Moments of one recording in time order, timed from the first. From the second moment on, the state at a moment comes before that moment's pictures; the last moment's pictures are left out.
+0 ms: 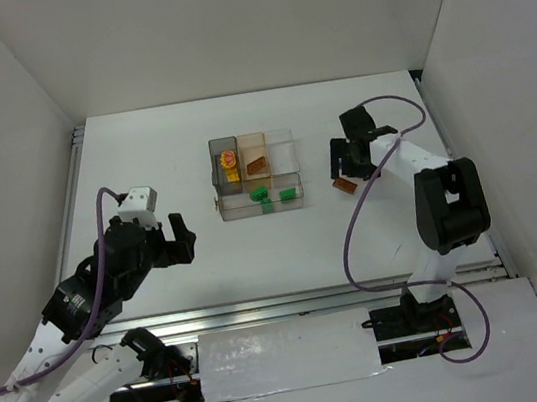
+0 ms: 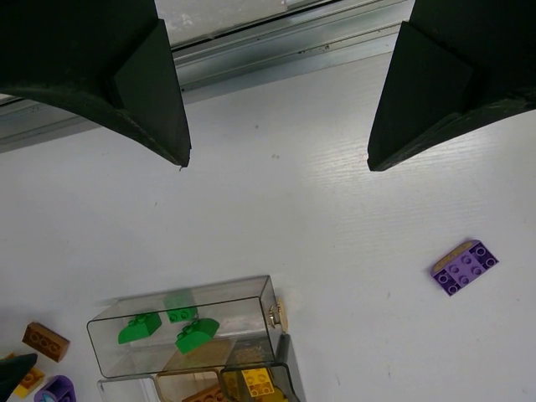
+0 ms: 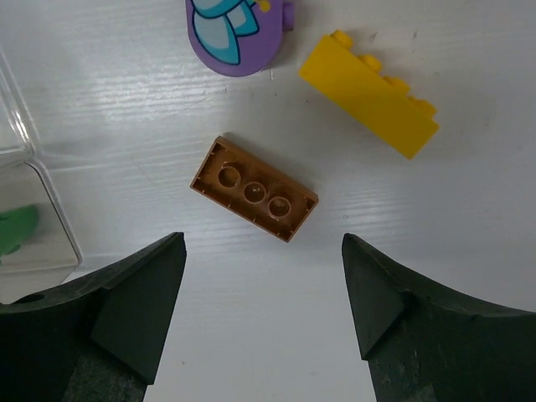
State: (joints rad) left arm -0.68 0.67 0.94 -0.80 -0.36 -0.40; right arm 0.17 1.71 1.20 -0.53 0.13 0.31
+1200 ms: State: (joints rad) left arm -0.68 0.66 0.94 -0.79 -0.30 -0.39; right arm 0.21 2.01 1.44 -0.72 0.03 0.20
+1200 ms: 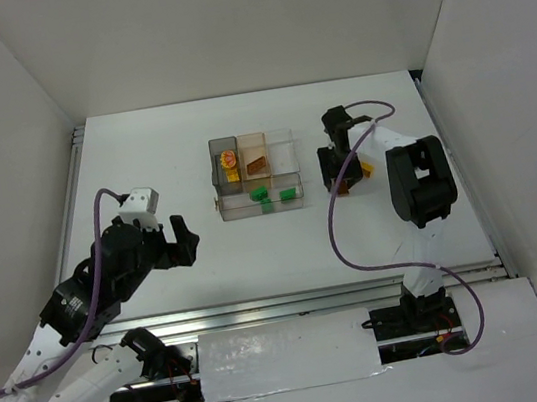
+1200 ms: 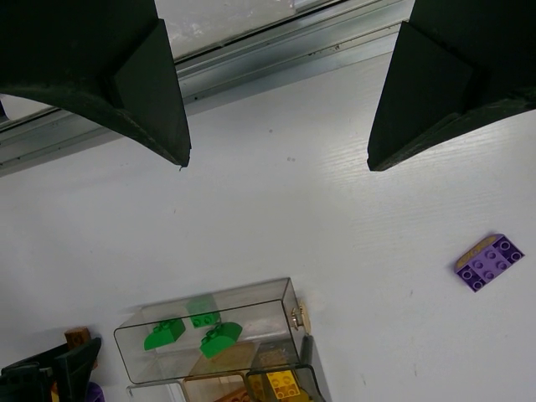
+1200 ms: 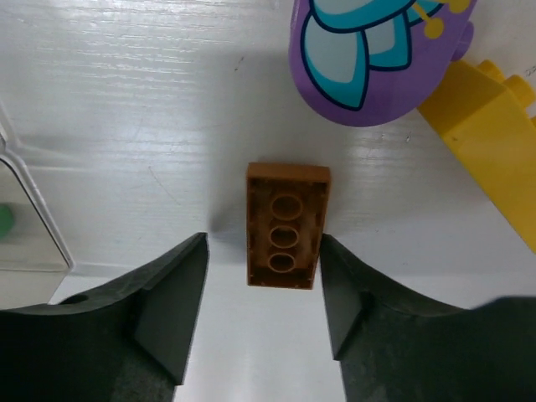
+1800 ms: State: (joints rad) left arm -0.68 0.63 0.94 -0.78 -0.29 -0.39; right arm 0.23 2.06 1.52 -0.80 0.07 0.23
